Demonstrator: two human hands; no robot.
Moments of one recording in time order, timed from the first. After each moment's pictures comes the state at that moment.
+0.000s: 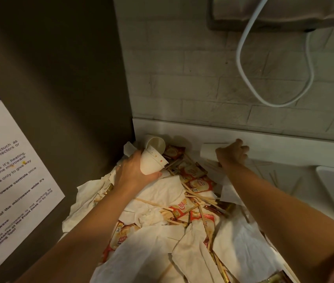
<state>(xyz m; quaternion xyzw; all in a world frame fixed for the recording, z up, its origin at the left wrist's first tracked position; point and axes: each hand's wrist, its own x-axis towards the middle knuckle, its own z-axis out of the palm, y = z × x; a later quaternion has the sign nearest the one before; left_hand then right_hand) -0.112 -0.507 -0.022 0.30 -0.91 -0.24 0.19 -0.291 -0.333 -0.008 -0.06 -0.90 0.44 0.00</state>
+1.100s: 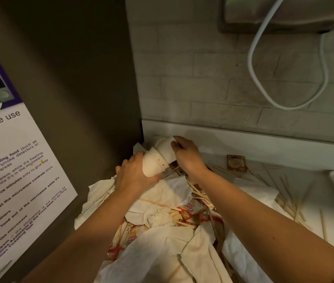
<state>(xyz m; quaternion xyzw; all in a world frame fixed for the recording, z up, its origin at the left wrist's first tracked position) -0.098 -0.513 -0.012 0.32 -0.92 -0.14 0.17 -0.200 -0.407 0.023 0.29 -0.79 0.53 -0.12</state>
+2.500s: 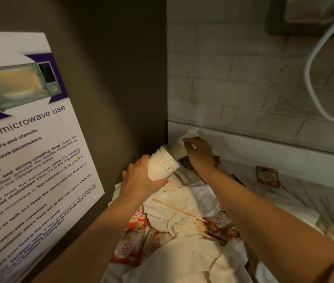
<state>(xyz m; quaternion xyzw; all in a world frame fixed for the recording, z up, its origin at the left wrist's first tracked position) -0.067 -0.554 -0.018 0.36 -0.89 -0.20 0.17 -0.207 -0.465 0.011 0.28 -0.81 0.51 -0.06</state>
